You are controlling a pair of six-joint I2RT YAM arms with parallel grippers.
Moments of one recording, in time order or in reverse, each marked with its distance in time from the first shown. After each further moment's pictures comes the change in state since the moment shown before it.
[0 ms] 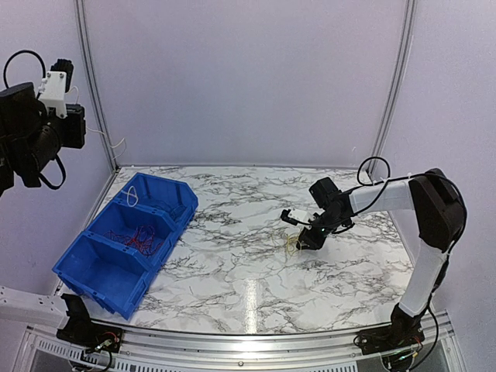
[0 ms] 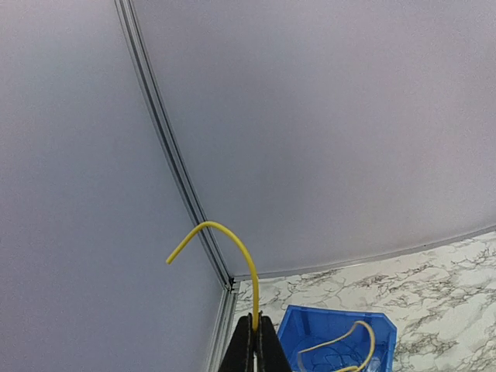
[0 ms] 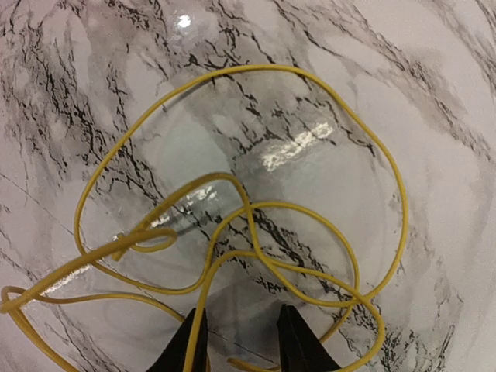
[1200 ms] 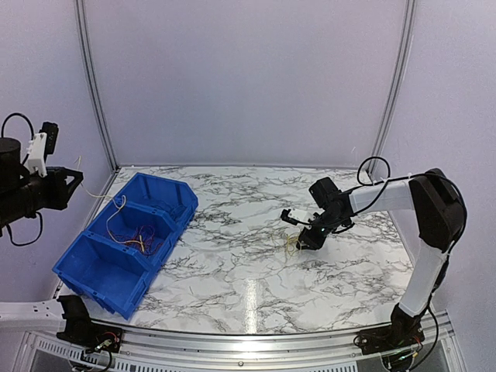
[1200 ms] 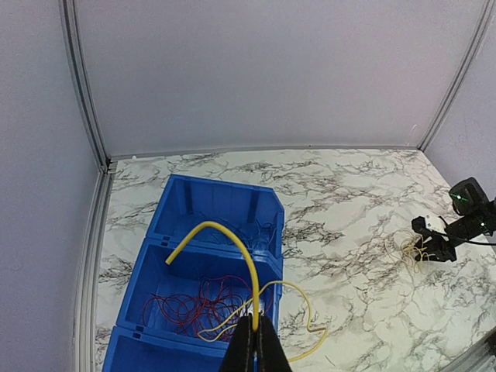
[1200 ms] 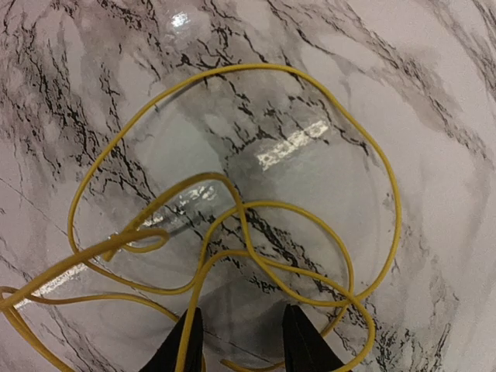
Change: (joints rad) left arm 0.000 -0.249 -0.167 -0.486 0.423 -0.574; right arm 0.000 0.001 0.003 0.000 0.018 0.000
